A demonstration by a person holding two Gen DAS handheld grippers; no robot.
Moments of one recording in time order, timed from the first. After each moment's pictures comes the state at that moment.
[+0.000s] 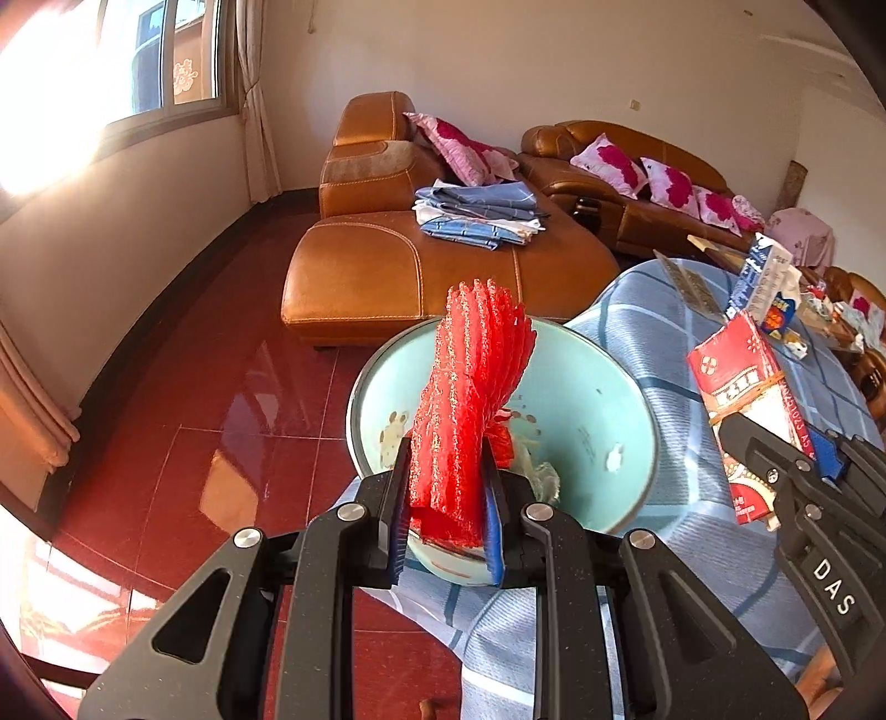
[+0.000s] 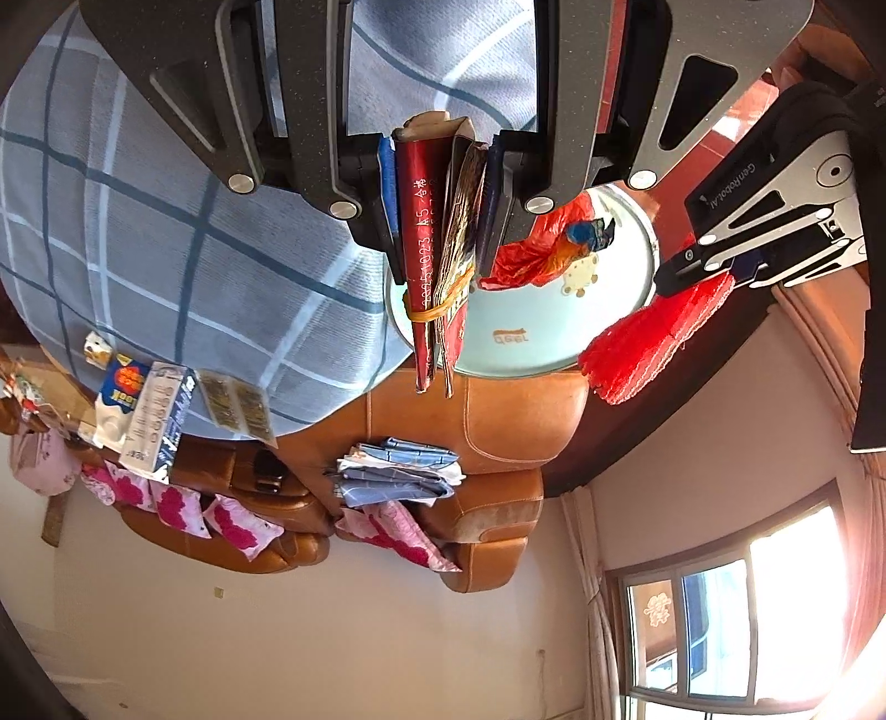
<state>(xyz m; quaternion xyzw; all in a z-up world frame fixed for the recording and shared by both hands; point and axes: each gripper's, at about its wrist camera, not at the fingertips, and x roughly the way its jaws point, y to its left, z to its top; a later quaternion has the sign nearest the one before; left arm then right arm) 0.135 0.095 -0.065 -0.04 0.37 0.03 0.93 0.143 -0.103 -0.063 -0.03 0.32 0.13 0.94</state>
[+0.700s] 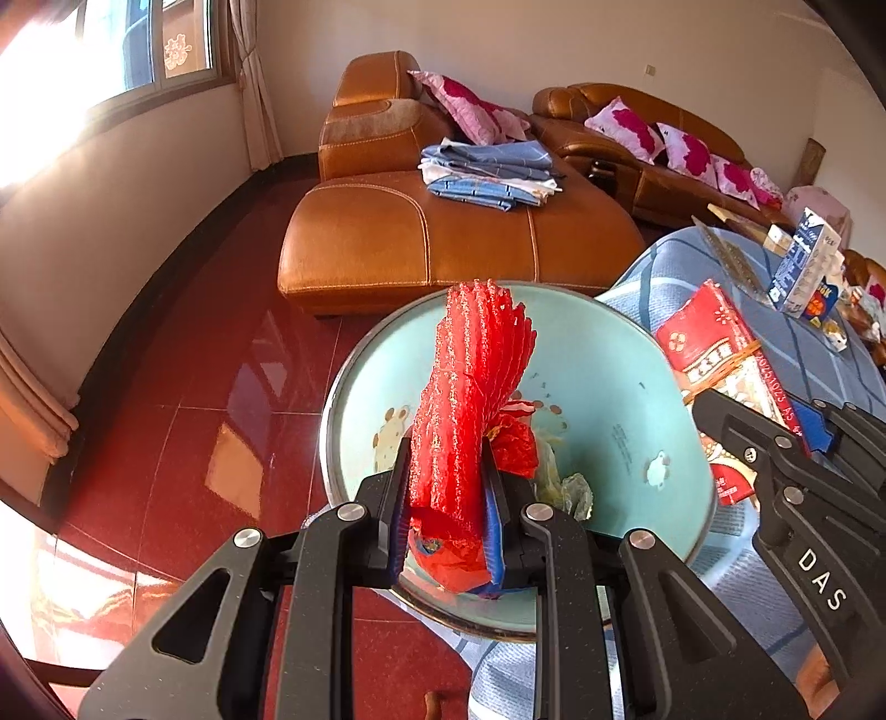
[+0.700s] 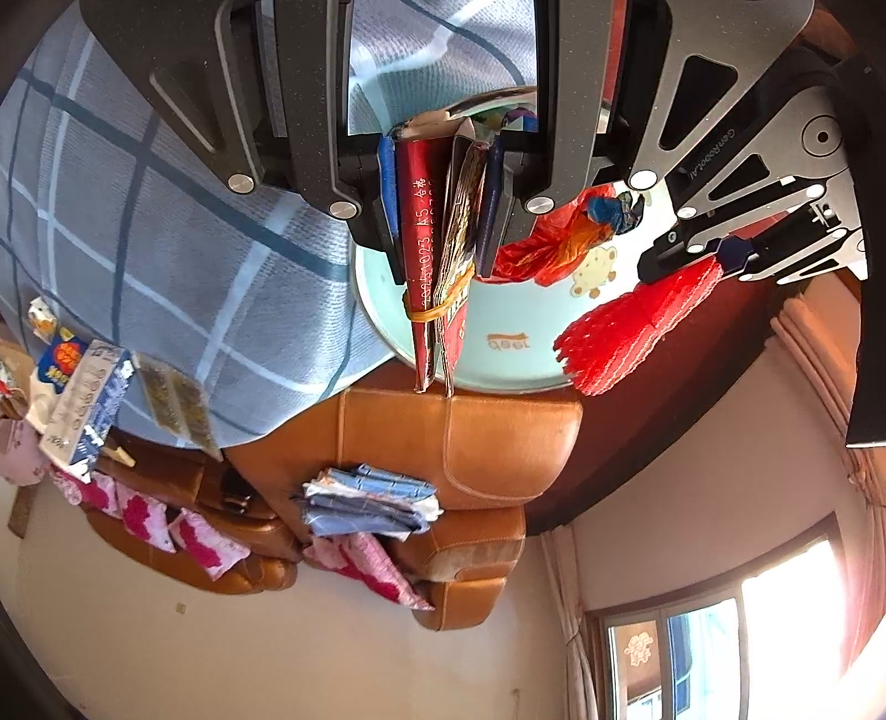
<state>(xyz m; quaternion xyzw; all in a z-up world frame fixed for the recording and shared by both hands) 0.183 0.096 -0.096 -0.04 0.42 0.04 0.91 0.211 -0.081 -0.093 -0.06 0.37 0.17 0.91</state>
